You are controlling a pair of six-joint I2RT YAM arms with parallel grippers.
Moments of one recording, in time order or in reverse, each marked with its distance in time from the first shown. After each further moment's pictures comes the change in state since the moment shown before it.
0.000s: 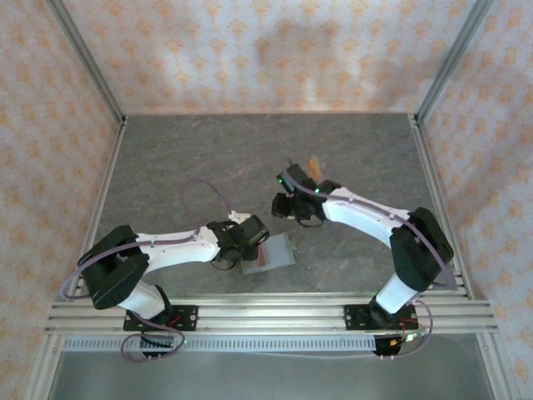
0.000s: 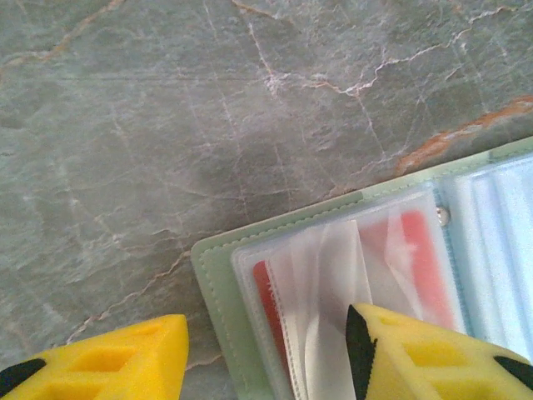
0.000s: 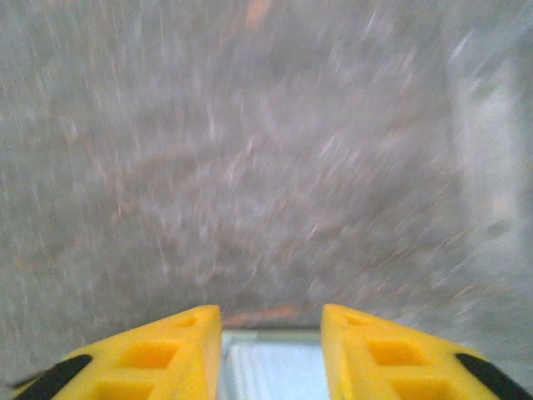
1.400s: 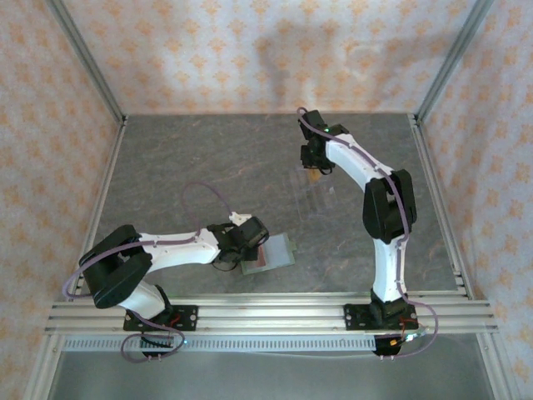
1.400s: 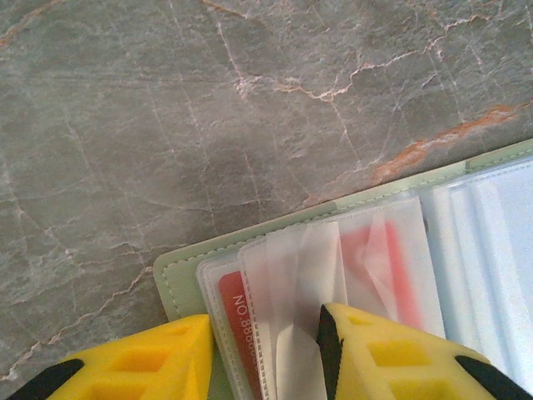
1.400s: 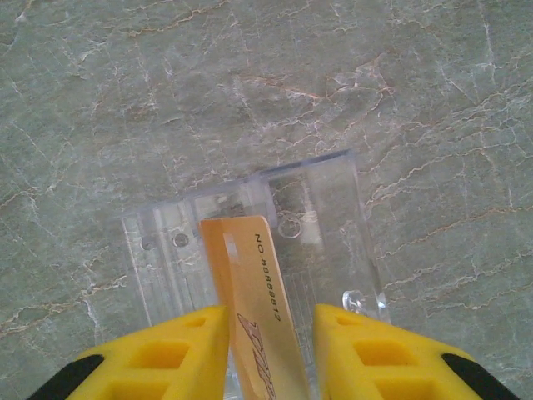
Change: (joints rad) left arm 0.000 -0.005 -0.041 0.096 0.019 -0.020; right arm -0.296 0.457 0.607 -0.317 0.212 -0.315
